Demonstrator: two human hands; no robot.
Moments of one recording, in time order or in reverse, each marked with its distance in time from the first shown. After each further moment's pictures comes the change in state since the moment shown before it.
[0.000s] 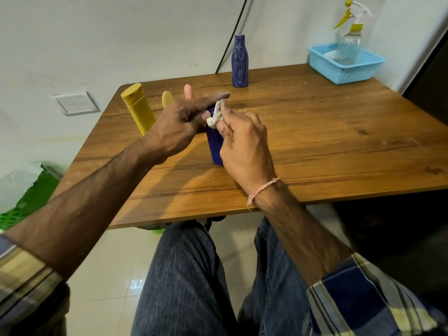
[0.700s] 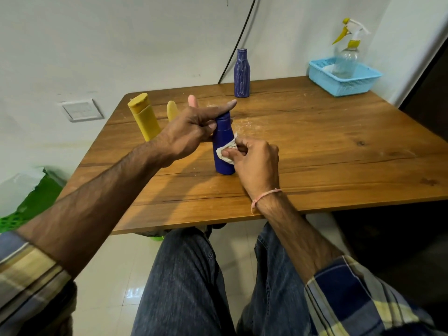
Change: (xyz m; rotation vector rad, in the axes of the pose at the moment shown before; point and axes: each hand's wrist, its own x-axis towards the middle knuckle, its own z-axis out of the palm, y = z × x) left_hand 0.010 0.011 0.004 -0.050 -0.059 -0.091; right_hand -0.011 0.028 0.004 0.094 -0.038 0.285
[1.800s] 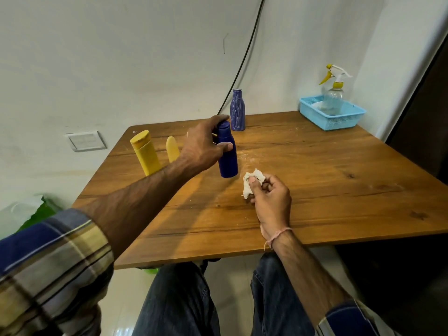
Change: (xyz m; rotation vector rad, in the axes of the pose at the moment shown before) left_hand 0.061 0.012 0.018 0.347 0.379 0.052; right_hand 0.006 0.056 -0.005 0.485 0.152 0.298
